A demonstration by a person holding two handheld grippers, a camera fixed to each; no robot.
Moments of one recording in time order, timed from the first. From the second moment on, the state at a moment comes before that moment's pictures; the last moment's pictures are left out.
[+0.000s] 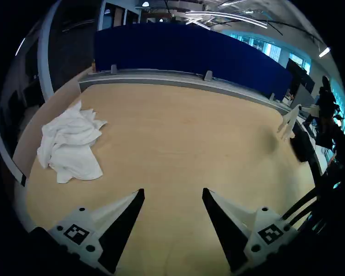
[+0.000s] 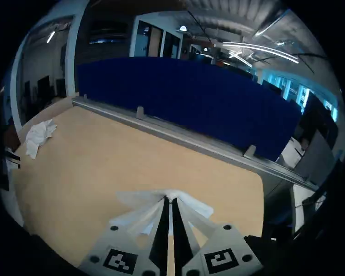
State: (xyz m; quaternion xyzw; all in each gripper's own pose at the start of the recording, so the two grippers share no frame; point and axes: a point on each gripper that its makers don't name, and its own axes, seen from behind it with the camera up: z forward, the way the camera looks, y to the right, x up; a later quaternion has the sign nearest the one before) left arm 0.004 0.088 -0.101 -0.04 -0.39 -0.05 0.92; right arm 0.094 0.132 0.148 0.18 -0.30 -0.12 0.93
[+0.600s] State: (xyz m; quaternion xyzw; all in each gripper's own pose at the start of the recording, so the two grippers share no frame) left arm -0.004 0.088 -0.109 -0.03 -0.40 -0.05 0.92; right arm 0.074 0.167 0.179 0.16 -0.32 -0.12 0.93
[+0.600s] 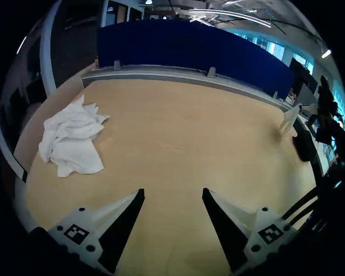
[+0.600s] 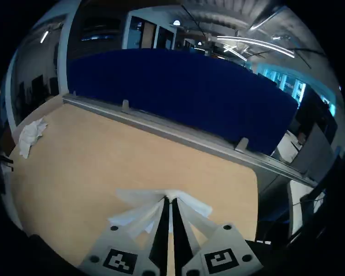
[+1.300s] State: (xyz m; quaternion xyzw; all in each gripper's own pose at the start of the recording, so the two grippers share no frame) left arm -0.004 0.090 -0.106 -0.02 -0.40 -0.05 0.92; right arm 0.048 0.173 0.198 0.15 -0.34 -0.11 0.92
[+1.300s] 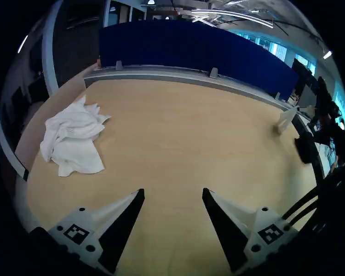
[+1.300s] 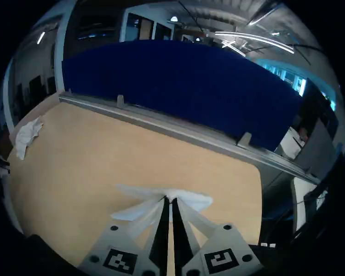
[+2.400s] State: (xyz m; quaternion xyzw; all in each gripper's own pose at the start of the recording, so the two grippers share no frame) left arm 0.002 0.102 -0.102 -0.04 -0.40 -0.03 0.92; right arm -0.053 0.253 0.086 0.06 -0.43 -0.07 0.90
